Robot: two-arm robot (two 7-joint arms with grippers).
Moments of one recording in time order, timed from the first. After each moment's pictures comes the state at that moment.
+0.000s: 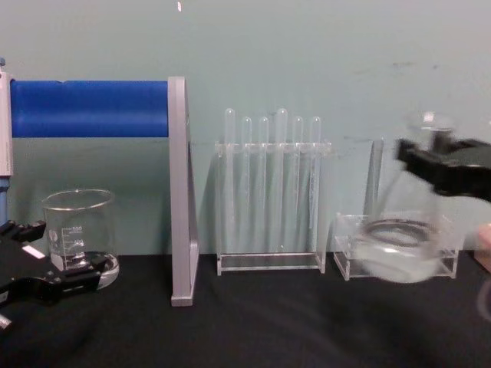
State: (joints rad) left arm -0.20 0.60 0.45 -1.41 -0.25 -0.12 0.03; right arm 0.12 0.26 -0.20 -1.64 0.23 0.00 0.24
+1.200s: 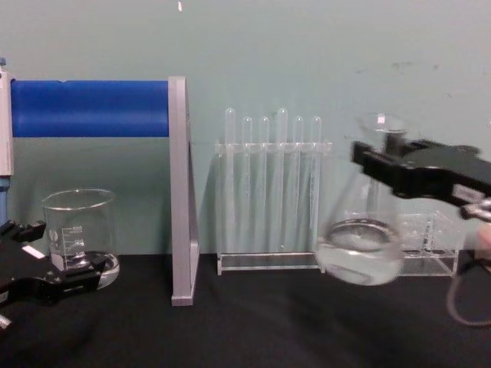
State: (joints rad) left arm -0.20 0.60 0.45 -1.41 -0.25 -0.12 0.03; right arm 0.17 0.30 -0.28 -1.61 0.28 -0.02 0.26
